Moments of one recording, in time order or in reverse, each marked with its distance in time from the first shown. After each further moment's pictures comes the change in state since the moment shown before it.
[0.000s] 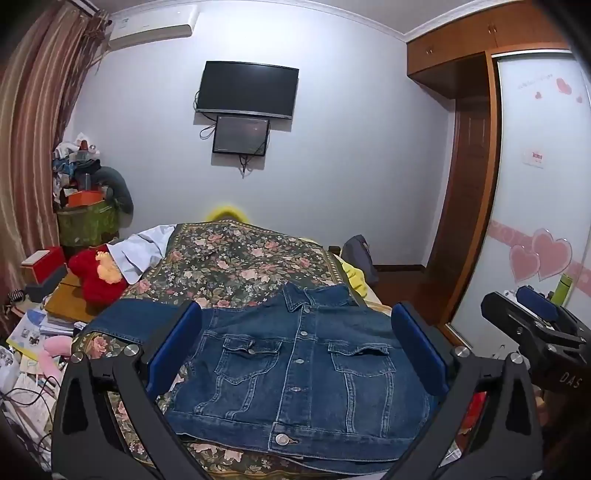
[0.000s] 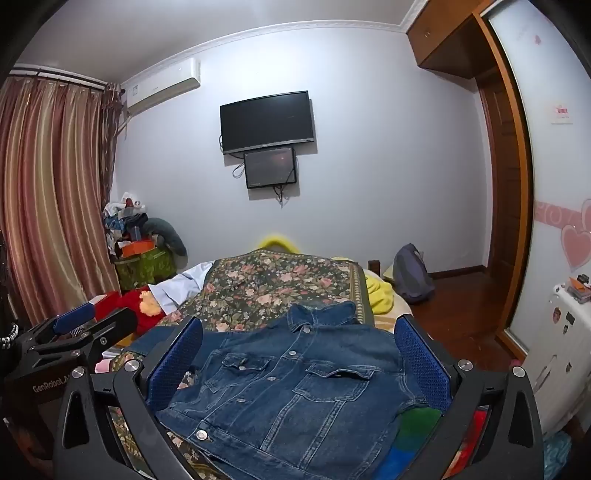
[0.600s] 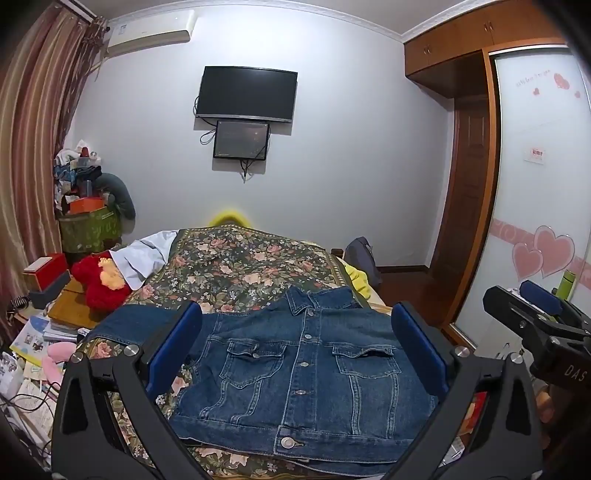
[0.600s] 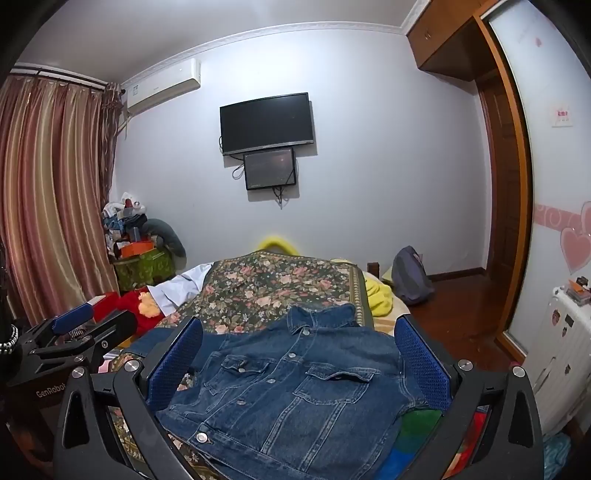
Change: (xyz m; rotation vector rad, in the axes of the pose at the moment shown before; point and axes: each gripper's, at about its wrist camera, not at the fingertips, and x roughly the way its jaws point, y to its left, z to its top) left arm 0.003 0.001 -0.005 0.030 -0.011 0.028; right arm 0.002 0.001 0.000 0.000 -0.003 -0.003
